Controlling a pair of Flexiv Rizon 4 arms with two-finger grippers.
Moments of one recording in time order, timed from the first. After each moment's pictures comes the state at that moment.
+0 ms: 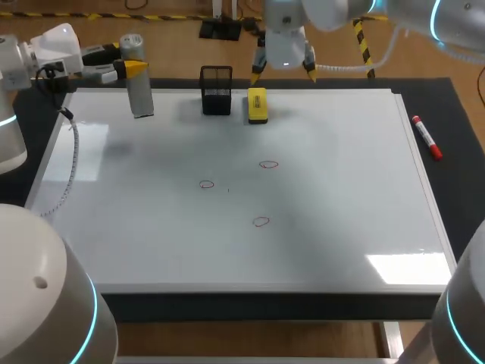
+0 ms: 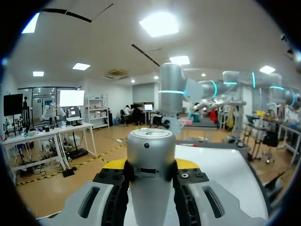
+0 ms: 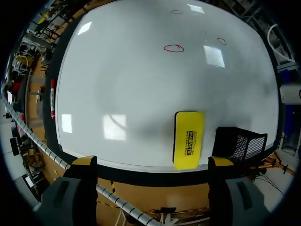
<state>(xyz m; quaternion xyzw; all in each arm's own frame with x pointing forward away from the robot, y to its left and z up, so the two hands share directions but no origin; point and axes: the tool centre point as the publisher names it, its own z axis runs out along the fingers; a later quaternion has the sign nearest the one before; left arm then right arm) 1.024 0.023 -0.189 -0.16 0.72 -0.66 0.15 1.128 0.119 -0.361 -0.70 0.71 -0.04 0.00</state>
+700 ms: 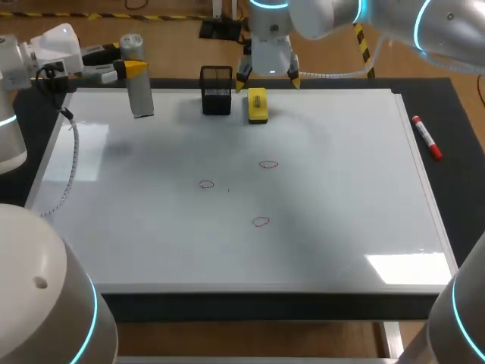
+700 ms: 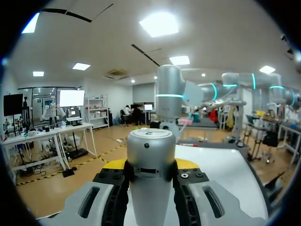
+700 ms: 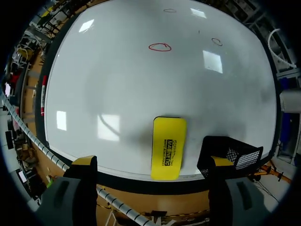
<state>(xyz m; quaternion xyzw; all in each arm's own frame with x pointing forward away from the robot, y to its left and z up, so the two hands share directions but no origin) 1.024 0.023 -0.189 -0.16 0.72 -0.66 0.15 1.123 0.157 -0.381 -0.72 0.69 -0.02 0.01</state>
